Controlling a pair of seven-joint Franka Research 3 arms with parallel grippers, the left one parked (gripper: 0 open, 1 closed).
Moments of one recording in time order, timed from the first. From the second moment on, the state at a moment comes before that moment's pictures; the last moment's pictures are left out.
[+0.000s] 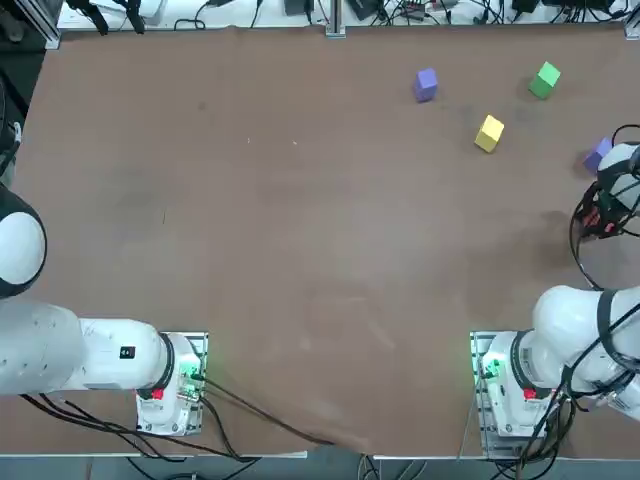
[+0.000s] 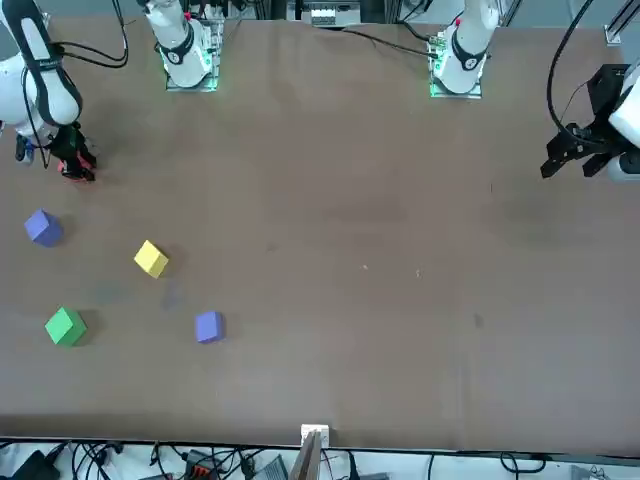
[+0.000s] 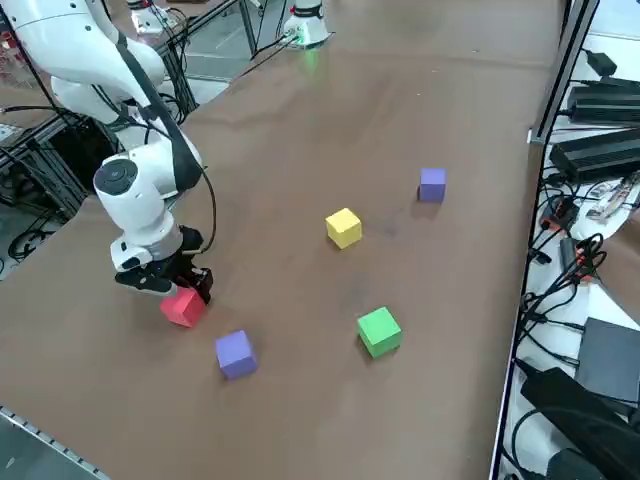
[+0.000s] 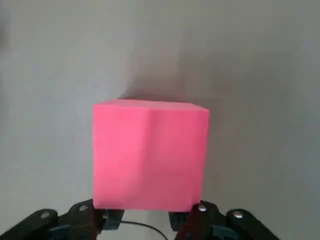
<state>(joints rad) -0.67 0.25 -0.07 -2.50 0.02 2.74 0.67</state>
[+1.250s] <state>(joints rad) -0.67 0.27 -0.08 -2.39 0.00 2.56 0.66</state>
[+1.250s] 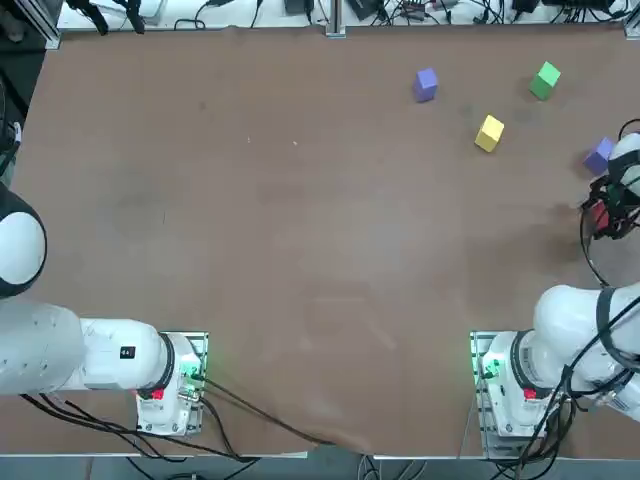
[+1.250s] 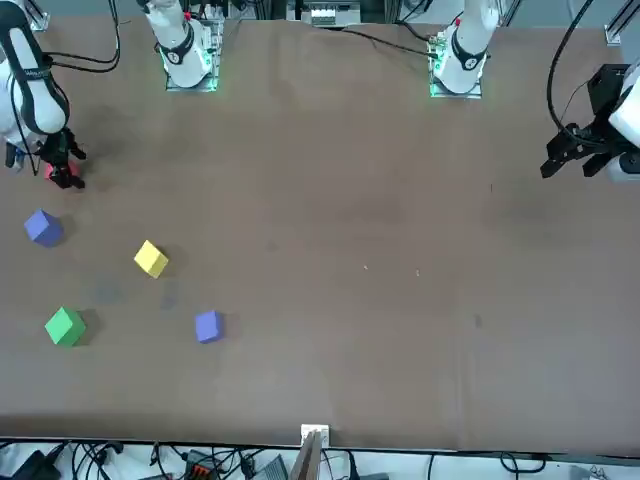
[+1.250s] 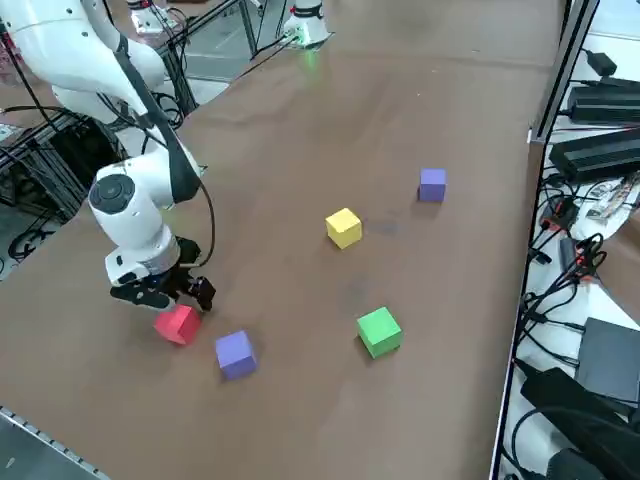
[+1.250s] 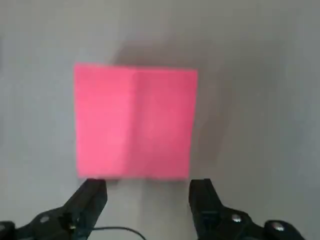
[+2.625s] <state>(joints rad) -0.20 -0.03 -0.06 -1.94 0.00 1.78 0.14</state>
